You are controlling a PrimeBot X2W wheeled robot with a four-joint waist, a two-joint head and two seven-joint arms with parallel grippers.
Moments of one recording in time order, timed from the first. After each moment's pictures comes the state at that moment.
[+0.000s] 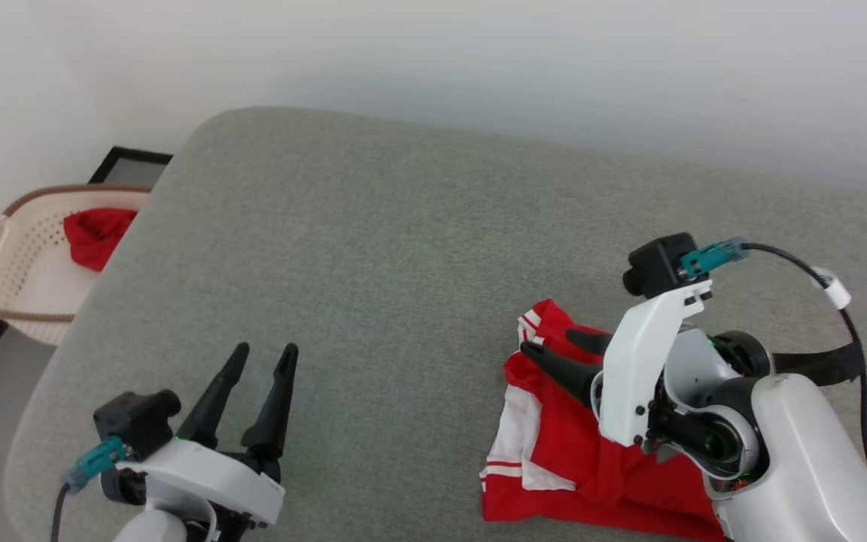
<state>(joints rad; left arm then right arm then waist) -0.21 0.35 -0.32 0.28 -0.74 -0.13 -0.26 -0.43 -0.05 0.25 0.13 0.58 0.13 0.85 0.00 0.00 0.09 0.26</state>
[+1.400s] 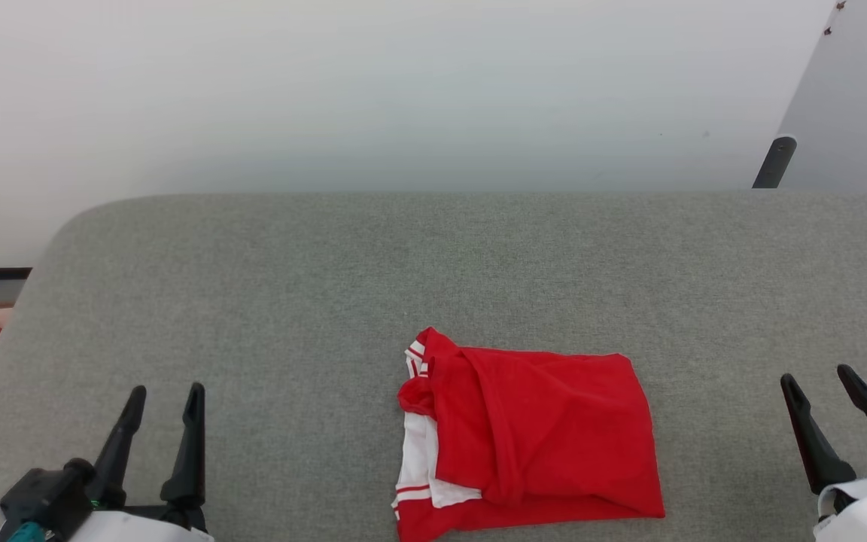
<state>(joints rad) 0.03 0.30 -0.01 0.09 -0.47 -0.12 -0.26 -0.01 -0.43 0.11 0.07 0.49 0.13 -0.13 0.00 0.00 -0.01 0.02</state>
